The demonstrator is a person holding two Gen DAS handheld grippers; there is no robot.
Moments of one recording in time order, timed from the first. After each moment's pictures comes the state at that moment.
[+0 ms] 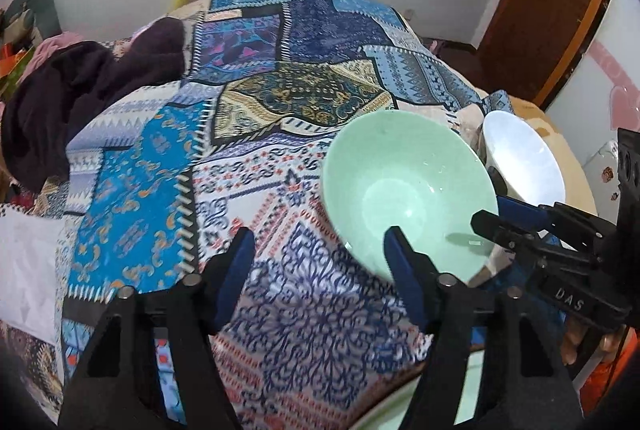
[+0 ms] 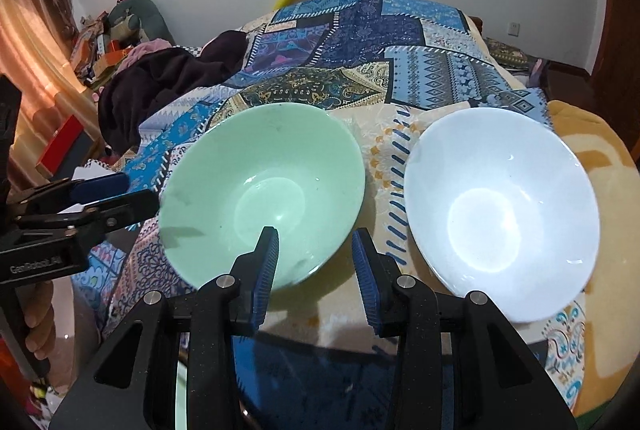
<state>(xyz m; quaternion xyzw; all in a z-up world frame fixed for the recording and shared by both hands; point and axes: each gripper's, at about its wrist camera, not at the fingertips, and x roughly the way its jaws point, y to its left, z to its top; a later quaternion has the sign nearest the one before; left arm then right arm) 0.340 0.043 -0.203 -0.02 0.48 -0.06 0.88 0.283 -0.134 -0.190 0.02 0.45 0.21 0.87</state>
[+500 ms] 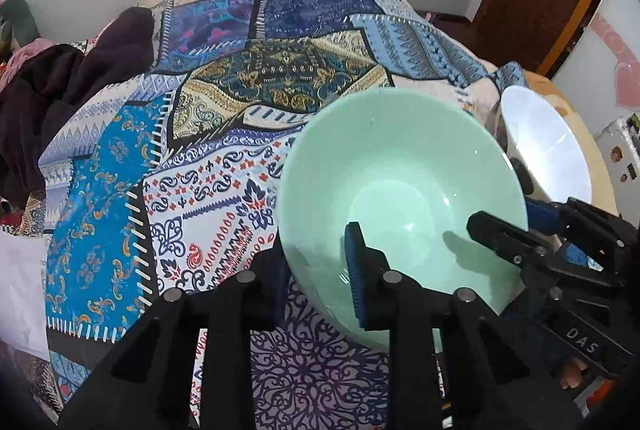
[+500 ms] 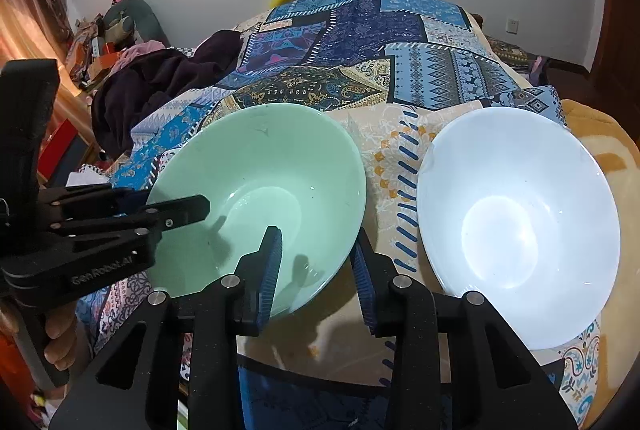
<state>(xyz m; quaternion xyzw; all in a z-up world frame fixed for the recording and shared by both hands) 0.377 0.021 -0.235 0.00 0.51 -0.07 0.86 0.291 -0.128 -0.196 0.02 0.45 0.20 0.87</state>
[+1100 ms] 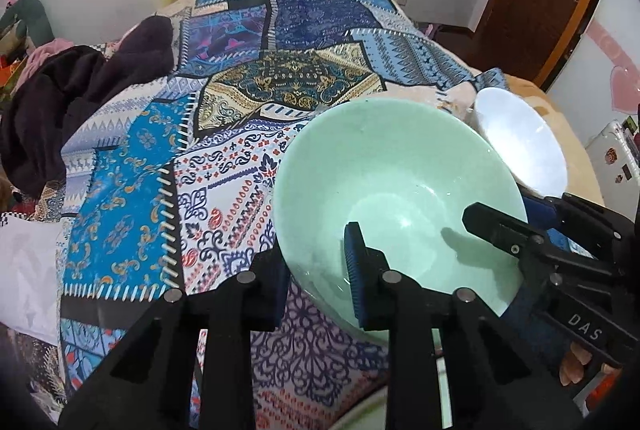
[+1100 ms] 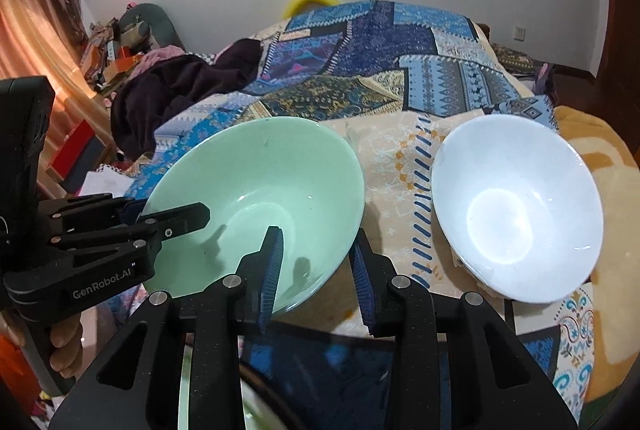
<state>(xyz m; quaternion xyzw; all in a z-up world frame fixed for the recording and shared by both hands) 0.330 0.024 -0.204 0.00 0.49 -0.06 0.87 0.268 -0.123 -0.172 0.03 0.44 0.22 0.87</state>
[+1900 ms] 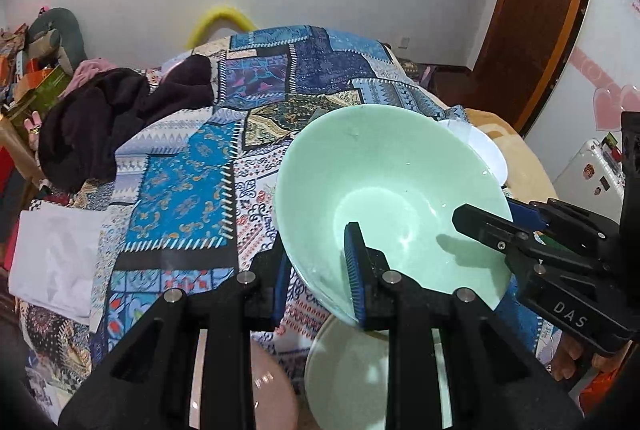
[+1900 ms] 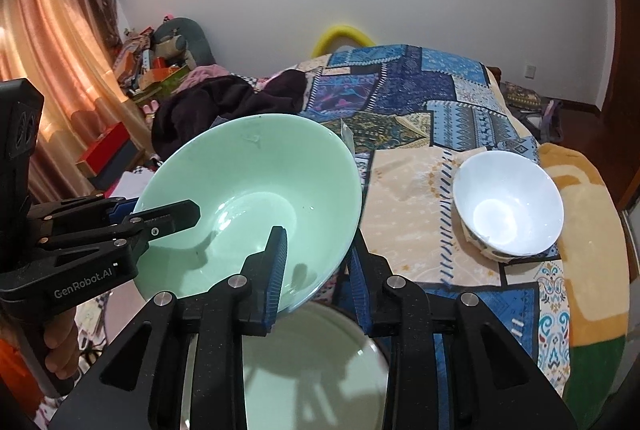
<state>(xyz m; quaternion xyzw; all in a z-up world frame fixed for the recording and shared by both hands) 0.217 0.041 -0.120 -0.02 0.42 -0.04 0.91 0.198 -0.105 -0.115 0.02 0.38 0.25 0.89</state>
